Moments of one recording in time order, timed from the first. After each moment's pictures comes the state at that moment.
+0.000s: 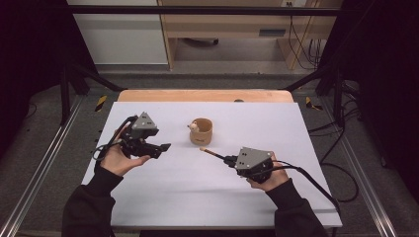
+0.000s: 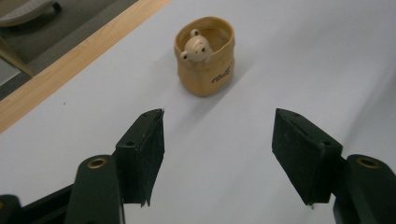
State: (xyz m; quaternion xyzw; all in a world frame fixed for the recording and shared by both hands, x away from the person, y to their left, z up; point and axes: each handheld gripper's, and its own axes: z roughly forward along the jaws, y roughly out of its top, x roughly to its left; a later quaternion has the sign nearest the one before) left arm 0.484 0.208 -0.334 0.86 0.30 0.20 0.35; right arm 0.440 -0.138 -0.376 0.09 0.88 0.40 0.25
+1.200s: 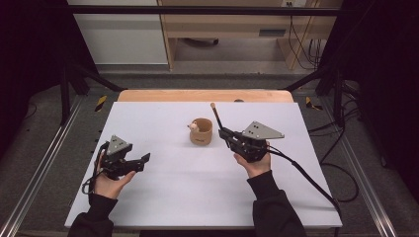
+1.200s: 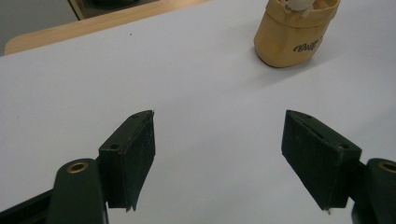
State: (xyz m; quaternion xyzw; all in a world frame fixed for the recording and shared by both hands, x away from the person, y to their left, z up) left arm 0.461 0.262 -0.408 0.76 0.45 0.25 0.39; right arm 0.483 -0.130 -0.372 0.28 0.72 0.59 0.23
